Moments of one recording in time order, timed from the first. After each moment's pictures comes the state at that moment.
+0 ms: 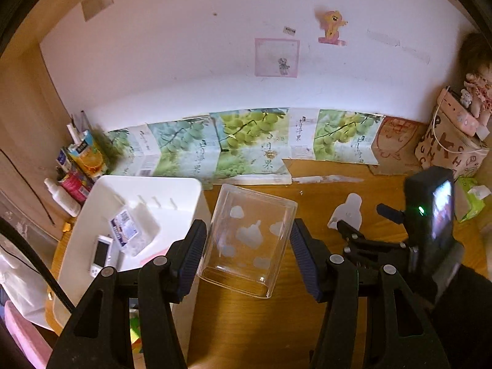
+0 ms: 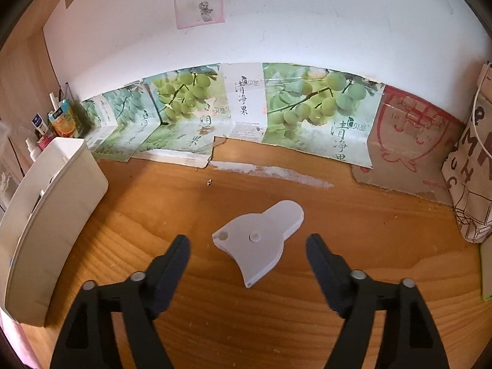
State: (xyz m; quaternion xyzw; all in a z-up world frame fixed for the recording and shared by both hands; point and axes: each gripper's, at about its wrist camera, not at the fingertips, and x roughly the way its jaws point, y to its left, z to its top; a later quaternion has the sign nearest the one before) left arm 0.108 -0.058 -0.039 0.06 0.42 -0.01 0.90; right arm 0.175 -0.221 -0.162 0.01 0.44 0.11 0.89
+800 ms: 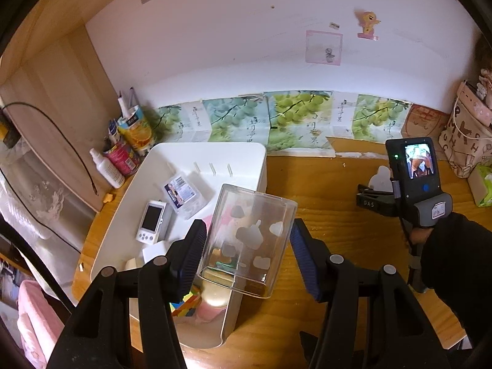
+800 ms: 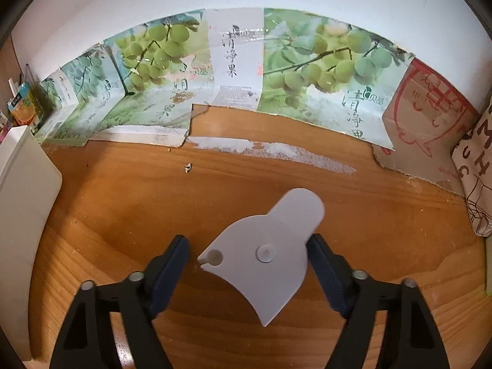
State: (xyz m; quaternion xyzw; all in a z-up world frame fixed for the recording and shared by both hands) left arm 0.052 -0.004 -0.034 0.06 0.44 0.06 0.90; right arm 0.210 -0.191 -0.205 -0.02 0.49 0.05 0.87
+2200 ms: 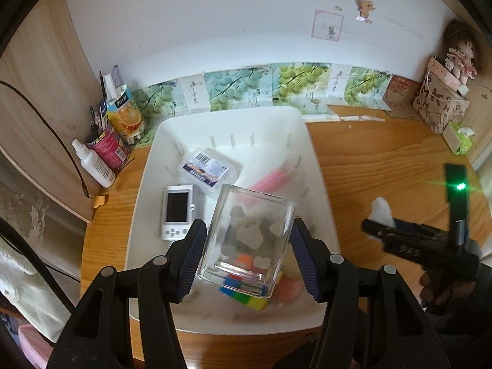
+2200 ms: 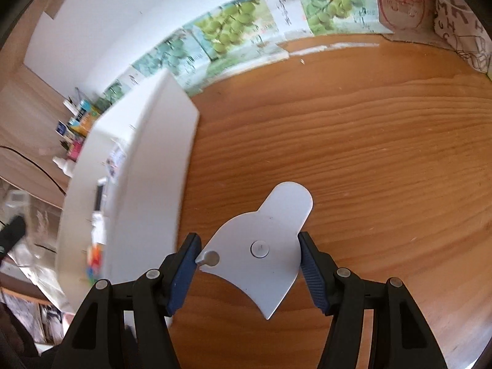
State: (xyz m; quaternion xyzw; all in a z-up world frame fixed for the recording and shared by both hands) left arm 0.051 0.135 -0.054 0.08 0.47 -0.08 0.87; right arm 0.046 -0.078 -0.160 0.21 0.52 0.07 0.82
